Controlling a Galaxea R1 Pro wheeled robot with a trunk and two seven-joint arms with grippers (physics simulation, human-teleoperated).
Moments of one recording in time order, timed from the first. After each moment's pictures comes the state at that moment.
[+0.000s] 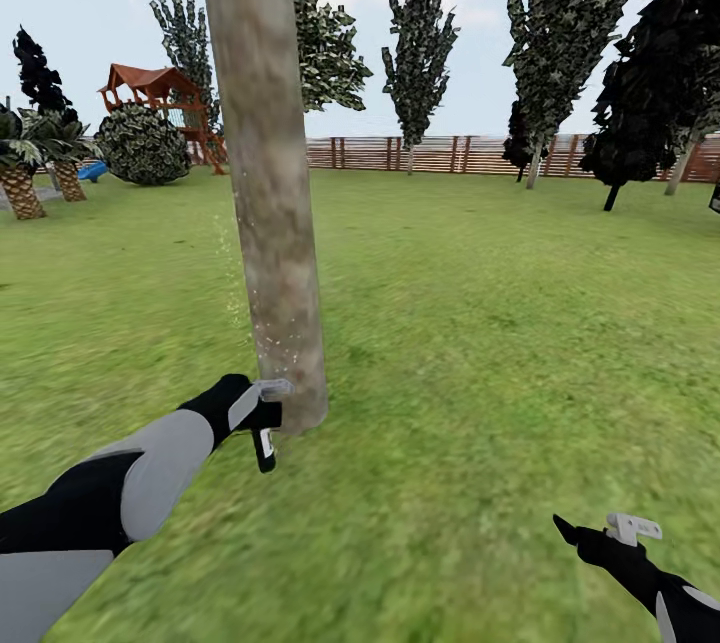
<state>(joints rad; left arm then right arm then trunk) -1.14 -0.04 0.19 -0.08 -0.08 0.60 0.07 -0.45 -0.18 -0.87 -0.60 0.41 0.02 0.61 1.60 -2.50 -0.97</state>
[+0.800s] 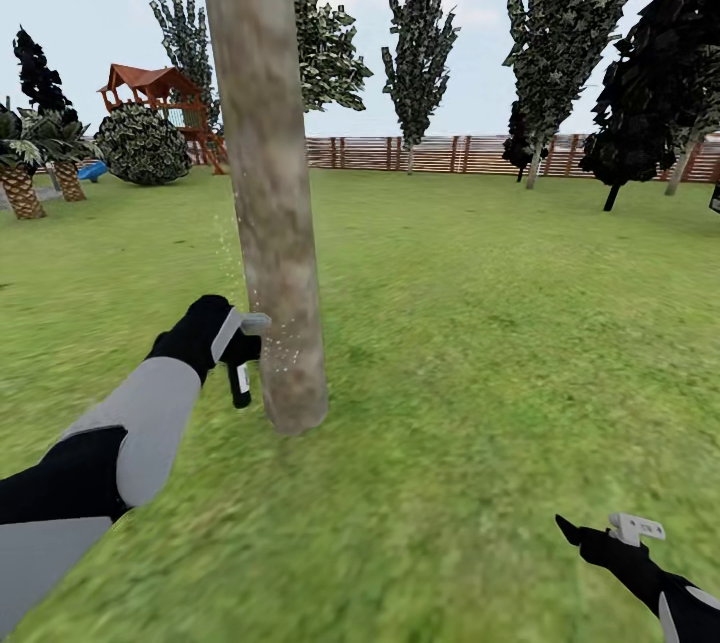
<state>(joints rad) -1.24 -0.03 0.19 -0.45 -0.15 0.99 0.07 -0.45 -0.18 -0.87 -0.60 0.41 0.02 0.60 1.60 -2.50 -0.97</state>
